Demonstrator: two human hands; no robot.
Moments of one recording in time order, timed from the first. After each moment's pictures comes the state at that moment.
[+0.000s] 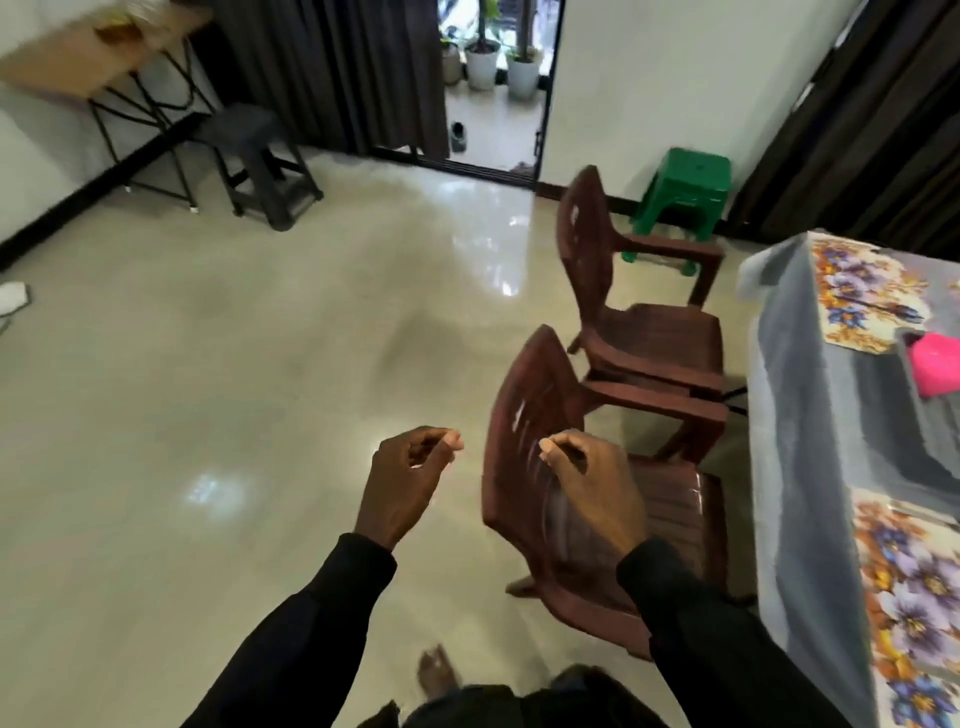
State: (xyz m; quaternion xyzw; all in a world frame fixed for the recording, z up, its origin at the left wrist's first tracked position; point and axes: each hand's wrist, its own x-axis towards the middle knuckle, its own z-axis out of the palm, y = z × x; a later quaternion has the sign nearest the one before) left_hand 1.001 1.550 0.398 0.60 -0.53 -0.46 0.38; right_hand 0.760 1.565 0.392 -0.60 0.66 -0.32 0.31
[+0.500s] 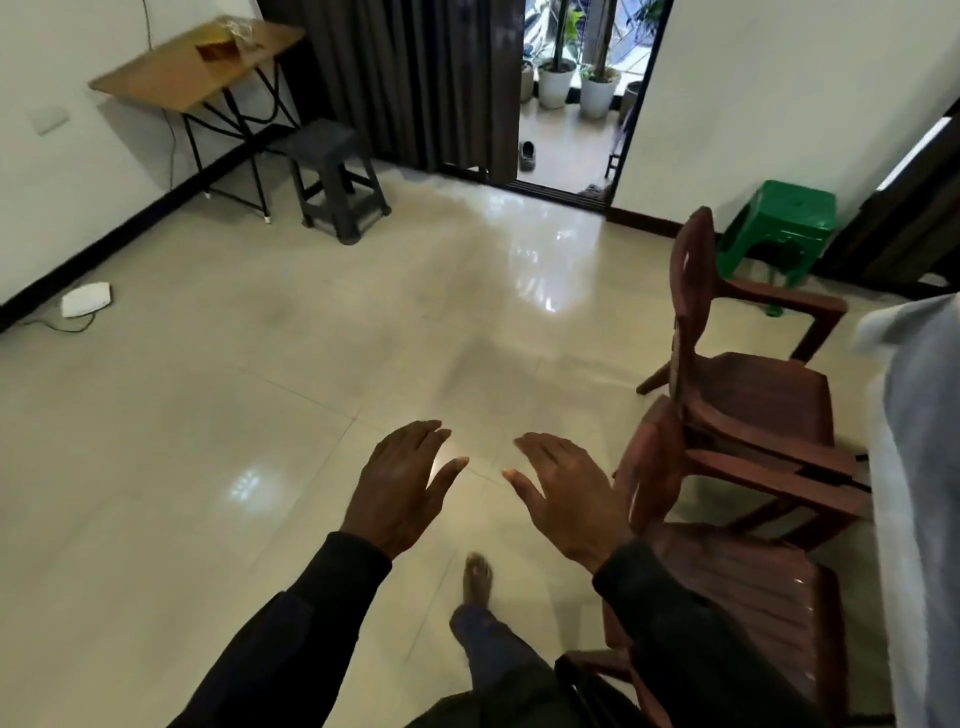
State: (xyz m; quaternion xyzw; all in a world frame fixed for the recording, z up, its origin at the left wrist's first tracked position) left_hand 1.177 1.426 0.367 0.58 -0.78 -0.04 0.24; right_hand 0.938 1.422 0.376 -0.80 0.56 -0.11 0.15
